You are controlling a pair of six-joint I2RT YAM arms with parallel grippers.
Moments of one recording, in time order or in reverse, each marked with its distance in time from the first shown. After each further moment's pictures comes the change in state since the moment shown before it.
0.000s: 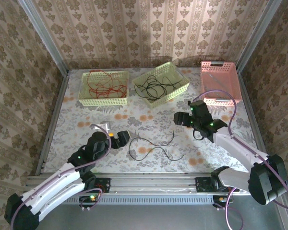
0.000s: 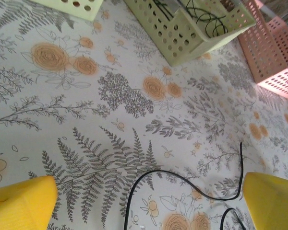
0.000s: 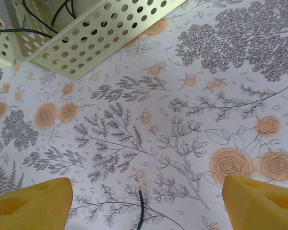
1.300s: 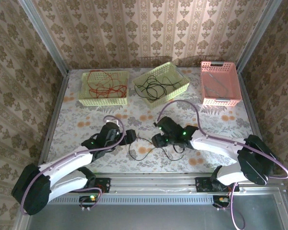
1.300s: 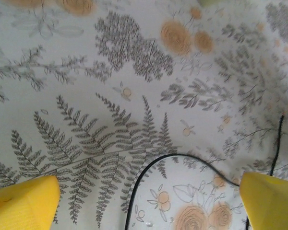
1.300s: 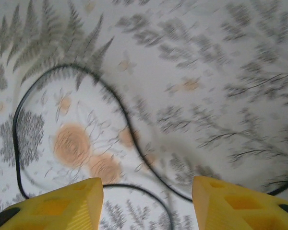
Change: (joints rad) left arm 0.027 0.420 0.118 0.045 0.124 -0.014; right arm 0.491 0.237 0.068 -0.043 0.013 -0.079
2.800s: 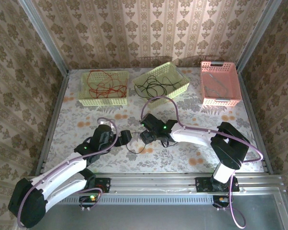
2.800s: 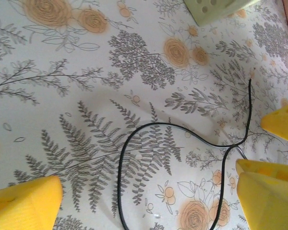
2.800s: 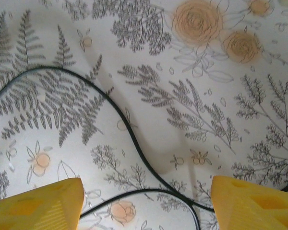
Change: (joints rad) left arm 0.065 -0.201 -0.050 -0.069 0.013 0.031; right arm 0.029 0.287 0.257 -0.032 0.156 -0.129
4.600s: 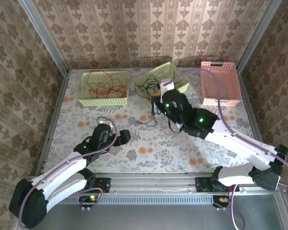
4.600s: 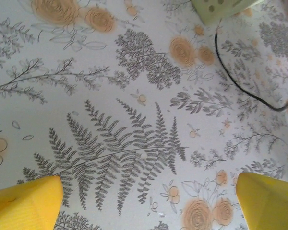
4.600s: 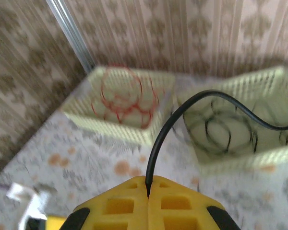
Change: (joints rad) left arm 0.021 0.015 0.022 -0.017 0.020 0.011; right arm 0.000 -0.405 0.343 -0.062 0.240 0.109
